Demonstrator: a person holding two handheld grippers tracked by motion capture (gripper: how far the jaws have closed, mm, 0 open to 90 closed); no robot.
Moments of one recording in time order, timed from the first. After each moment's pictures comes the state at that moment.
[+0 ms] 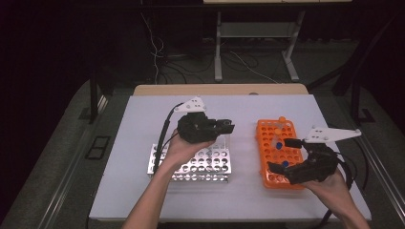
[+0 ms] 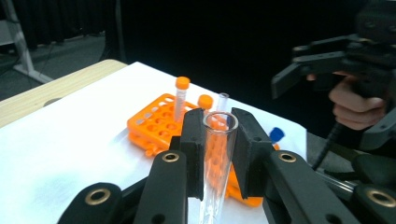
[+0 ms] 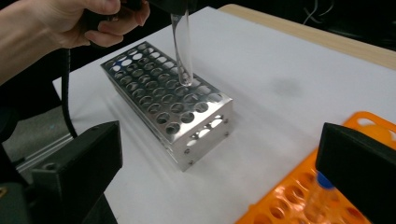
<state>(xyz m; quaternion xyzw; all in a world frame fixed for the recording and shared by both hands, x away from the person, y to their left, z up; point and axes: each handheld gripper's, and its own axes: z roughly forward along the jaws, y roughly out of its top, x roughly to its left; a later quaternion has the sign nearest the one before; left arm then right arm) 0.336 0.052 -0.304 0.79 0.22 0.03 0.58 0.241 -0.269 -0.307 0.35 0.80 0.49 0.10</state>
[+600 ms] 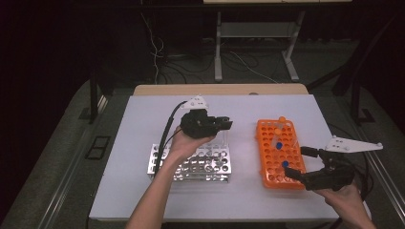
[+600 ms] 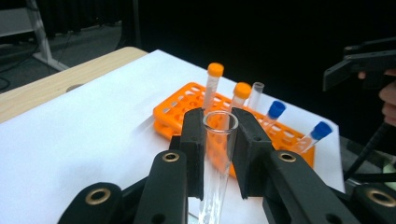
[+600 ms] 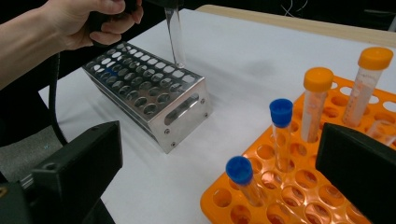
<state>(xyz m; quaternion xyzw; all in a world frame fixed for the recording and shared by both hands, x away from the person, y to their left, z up) 0.361 0.048 -0.329 0.80 0.24 0.04 0.56 0.229 -0.308 -0.332 0.39 0.77 0.50 0.10</state>
